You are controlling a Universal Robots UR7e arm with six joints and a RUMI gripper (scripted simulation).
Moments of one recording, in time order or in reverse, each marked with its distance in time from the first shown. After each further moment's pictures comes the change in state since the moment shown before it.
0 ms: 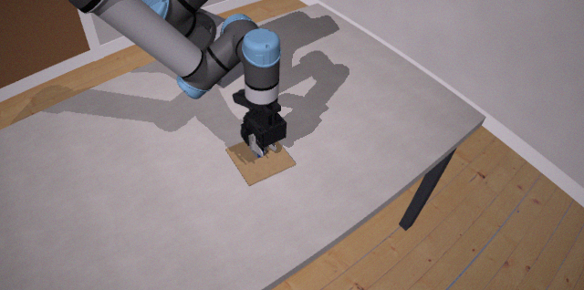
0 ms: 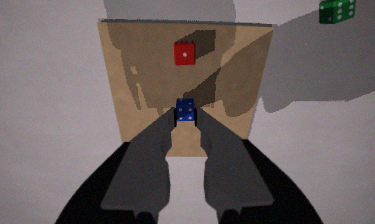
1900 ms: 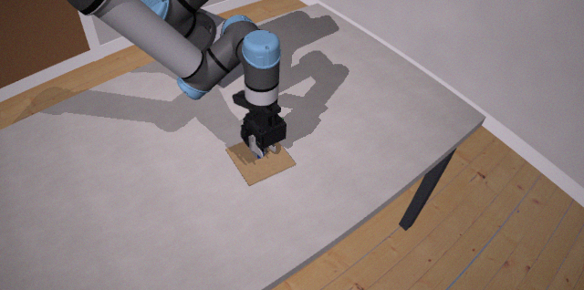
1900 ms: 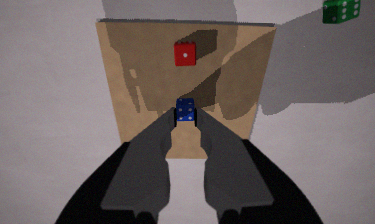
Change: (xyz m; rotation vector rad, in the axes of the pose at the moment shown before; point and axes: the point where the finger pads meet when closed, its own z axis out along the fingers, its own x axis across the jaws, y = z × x) arm 0.000 0.000 0.003 0.000 0.000 0.001
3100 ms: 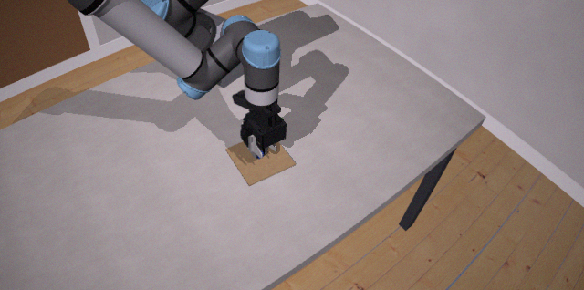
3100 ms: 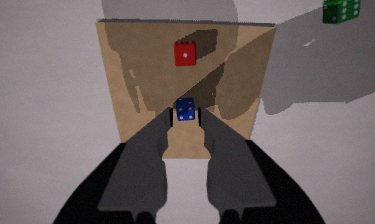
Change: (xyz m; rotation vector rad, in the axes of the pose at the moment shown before) arm 0.000 0.000 0.000 0.000 0.000 0.000
